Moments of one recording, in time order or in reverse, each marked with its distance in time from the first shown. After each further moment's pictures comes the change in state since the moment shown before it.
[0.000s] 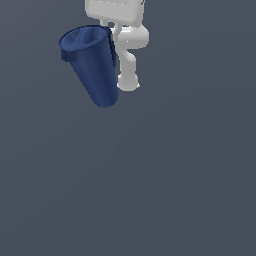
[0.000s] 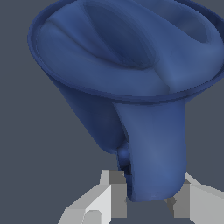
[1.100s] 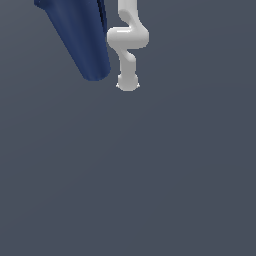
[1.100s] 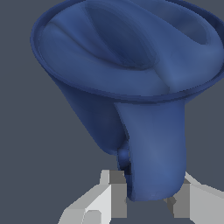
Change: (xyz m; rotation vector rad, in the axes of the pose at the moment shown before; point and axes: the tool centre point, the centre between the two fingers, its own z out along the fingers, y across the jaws) arm 0.028 0.033 -0.096 -0.007 0.006 0.002
